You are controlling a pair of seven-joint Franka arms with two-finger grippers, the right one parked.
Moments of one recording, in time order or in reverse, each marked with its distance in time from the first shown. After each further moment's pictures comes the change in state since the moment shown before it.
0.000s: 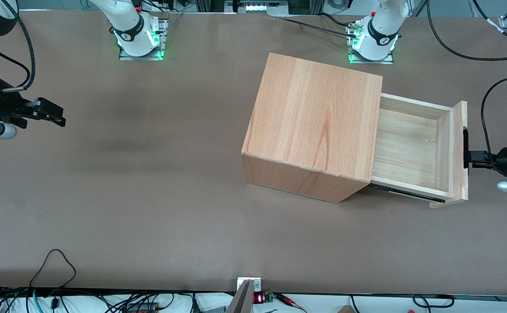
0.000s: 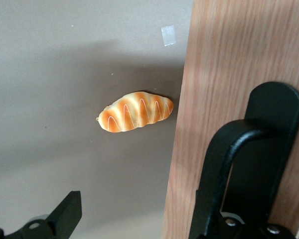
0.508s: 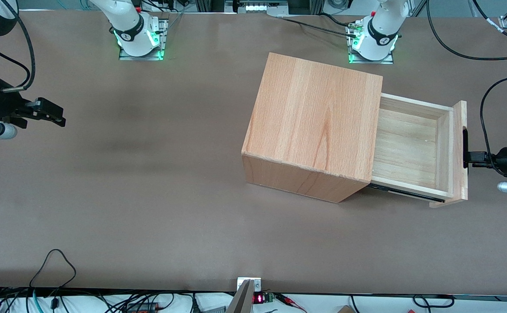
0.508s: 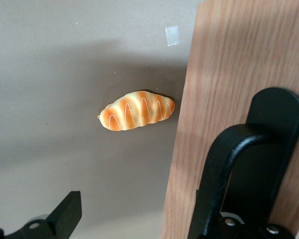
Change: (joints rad) arm -0.002 -0.001 0.006 -0.003 0.001 0.000 -0.018
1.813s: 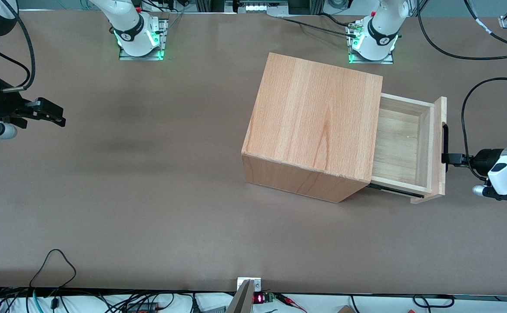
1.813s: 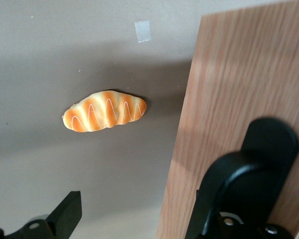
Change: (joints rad) arm -0.091 -0.011 0.001 -0.009 0.000 -0.023 -0.094
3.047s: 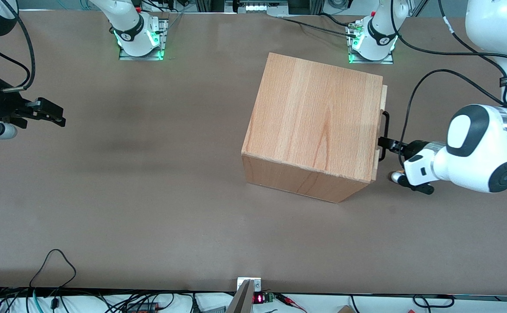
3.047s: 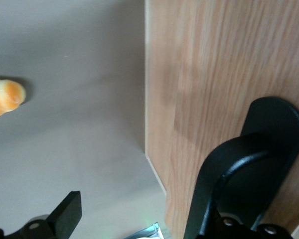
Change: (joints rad) arm -0.239 -0.024 -0.033 -0.036 -0.001 -0.113 -0.148
